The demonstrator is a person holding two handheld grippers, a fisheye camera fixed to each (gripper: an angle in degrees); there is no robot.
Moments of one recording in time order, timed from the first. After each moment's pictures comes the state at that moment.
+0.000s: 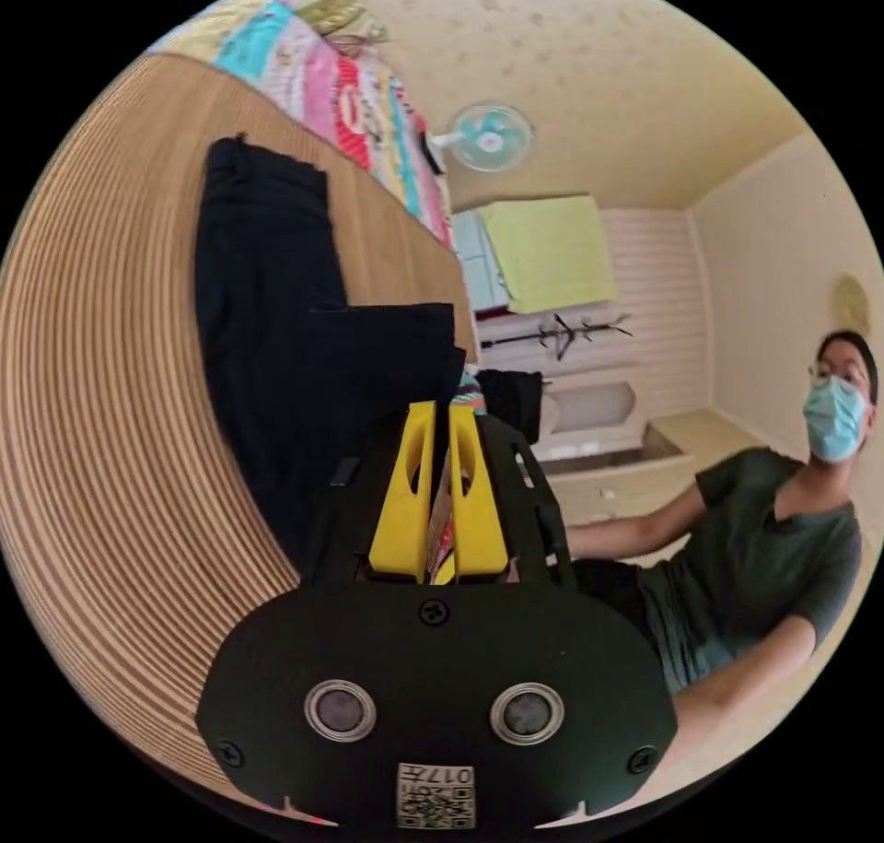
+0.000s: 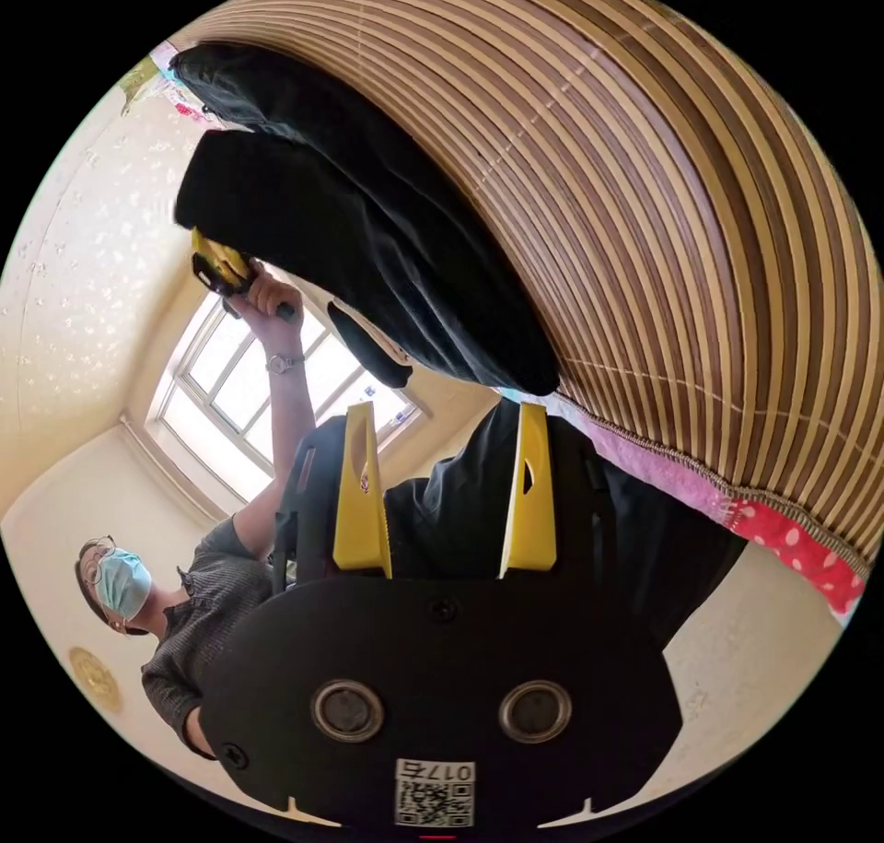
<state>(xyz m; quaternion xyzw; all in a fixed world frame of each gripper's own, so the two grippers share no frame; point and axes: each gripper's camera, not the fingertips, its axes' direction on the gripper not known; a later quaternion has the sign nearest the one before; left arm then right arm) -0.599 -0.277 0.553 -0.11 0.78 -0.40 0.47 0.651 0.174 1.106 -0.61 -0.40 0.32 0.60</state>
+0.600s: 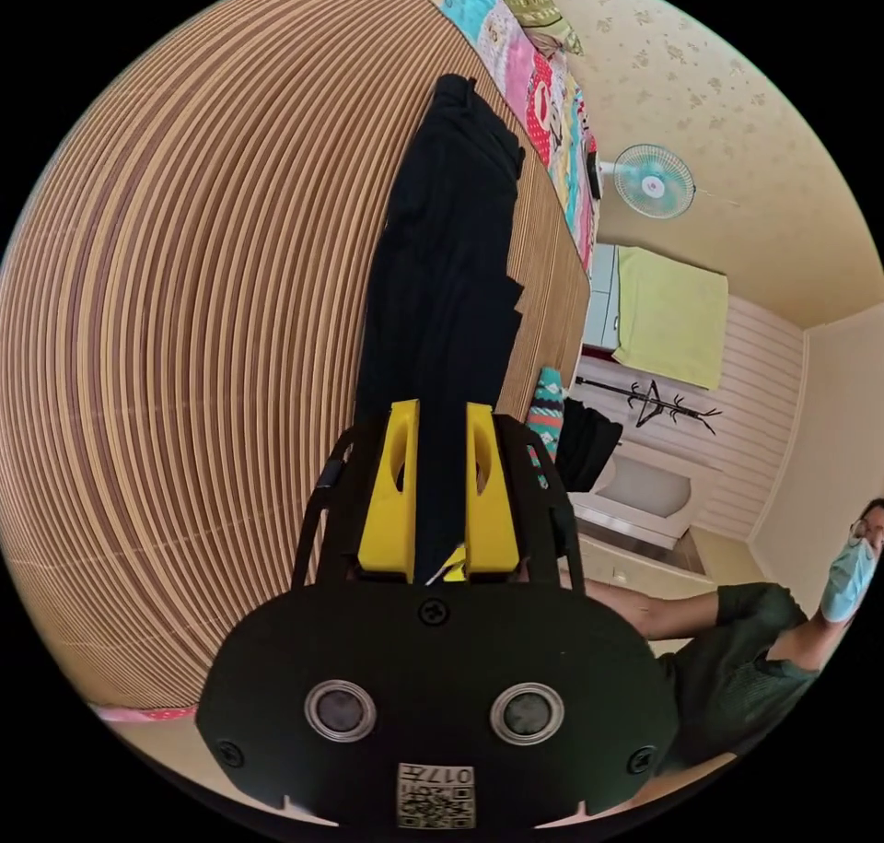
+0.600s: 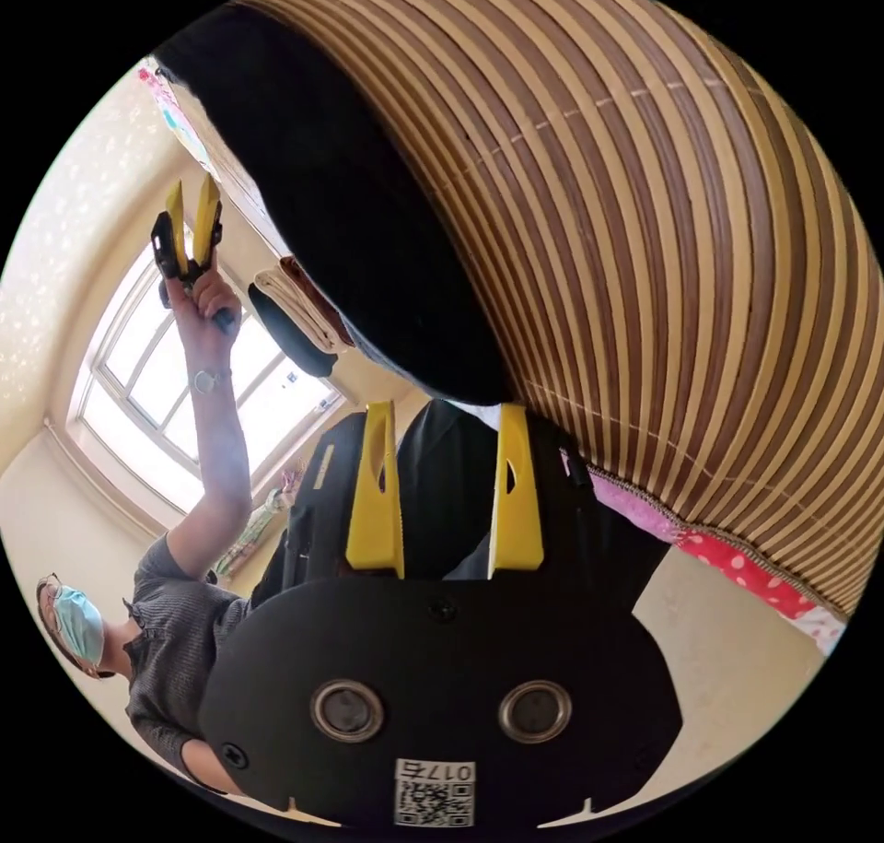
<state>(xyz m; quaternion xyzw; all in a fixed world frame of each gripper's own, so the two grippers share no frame) -0.544 -0.205 0.528 -0.36 0.64 -0.49 0.46 0.654 0.187 1.124 -0.69 -0.32 0.20 0.62</state>
